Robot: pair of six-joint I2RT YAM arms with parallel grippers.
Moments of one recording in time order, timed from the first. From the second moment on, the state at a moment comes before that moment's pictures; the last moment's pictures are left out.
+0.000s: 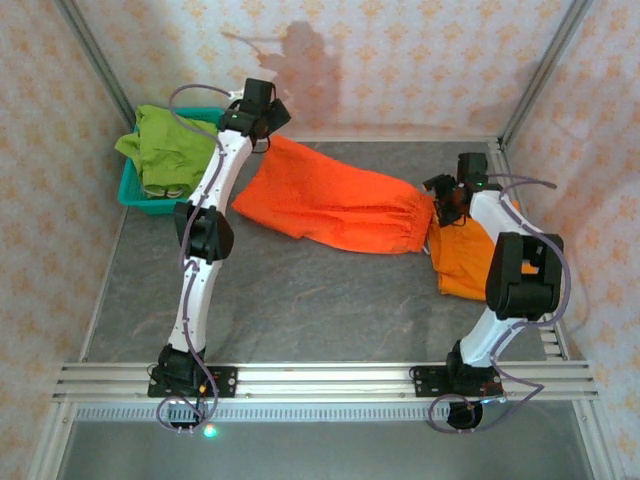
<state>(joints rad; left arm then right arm) -0.17 2.54 2.72 -0.87 -0.18 -0.76 -0.07 1.72 1.22 -0.45 -0.27 1.11</state>
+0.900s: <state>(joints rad) -0.28 2.04 1.44 -0.39 0.08 -0.84 0.17 1.70 1.04 -0.37 -0.40 1.03</state>
